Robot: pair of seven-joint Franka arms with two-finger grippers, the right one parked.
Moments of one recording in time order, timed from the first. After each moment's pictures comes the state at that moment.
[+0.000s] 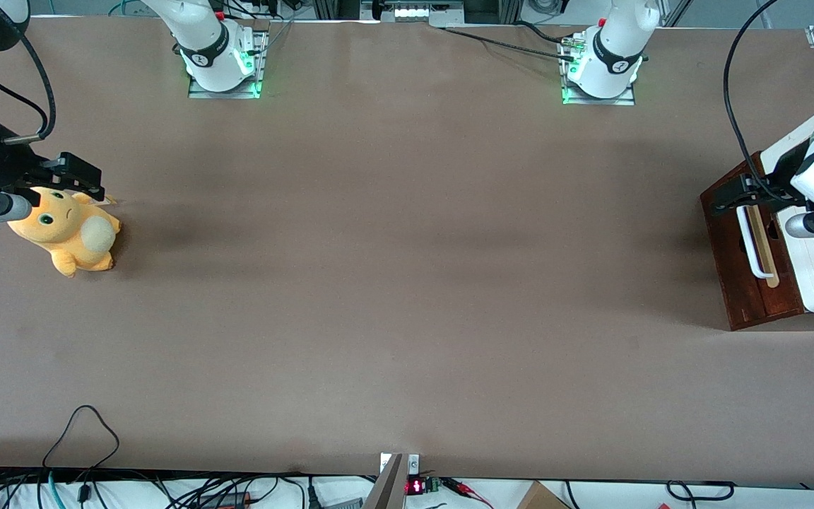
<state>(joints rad) 0.00 0.08 0.01 -1.64 -0.01 1.67 -0.04</state>
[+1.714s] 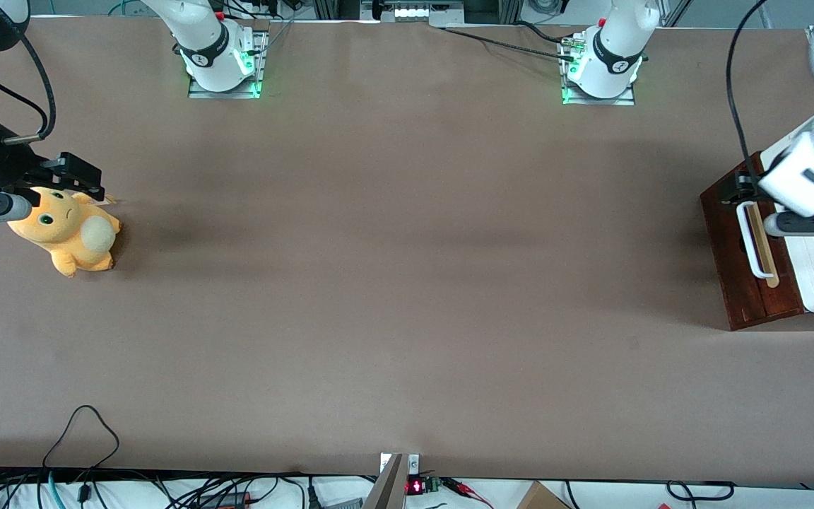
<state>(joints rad) 0.01 0.10 -0.11 -1.61 0.30 1.58 -0.08</state>
